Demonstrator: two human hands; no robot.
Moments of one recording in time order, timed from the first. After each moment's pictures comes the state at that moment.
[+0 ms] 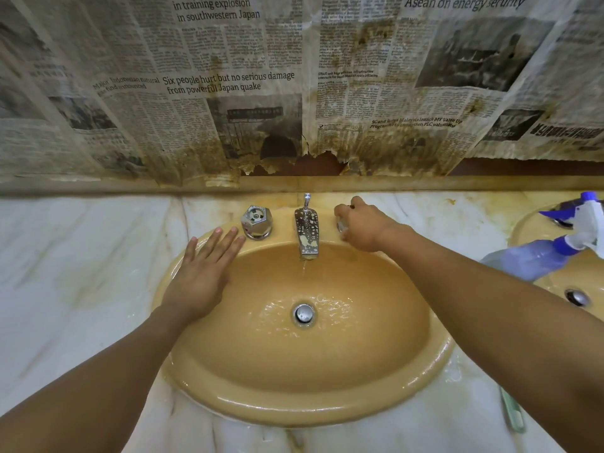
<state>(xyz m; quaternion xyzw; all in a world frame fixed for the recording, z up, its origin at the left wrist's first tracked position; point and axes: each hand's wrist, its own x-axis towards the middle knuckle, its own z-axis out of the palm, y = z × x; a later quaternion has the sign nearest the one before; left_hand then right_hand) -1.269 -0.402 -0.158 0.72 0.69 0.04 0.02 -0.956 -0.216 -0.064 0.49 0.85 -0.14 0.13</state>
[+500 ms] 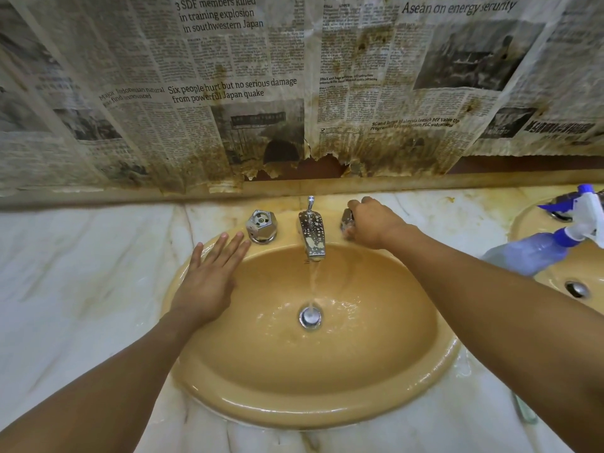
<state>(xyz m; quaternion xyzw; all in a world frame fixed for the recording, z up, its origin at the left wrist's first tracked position) -1.271 -0.401 -0.155 0.73 0.68 0.06 0.03 -0.959 -0.220 -0.056 0.55 0.82 -0.14 0.08</state>
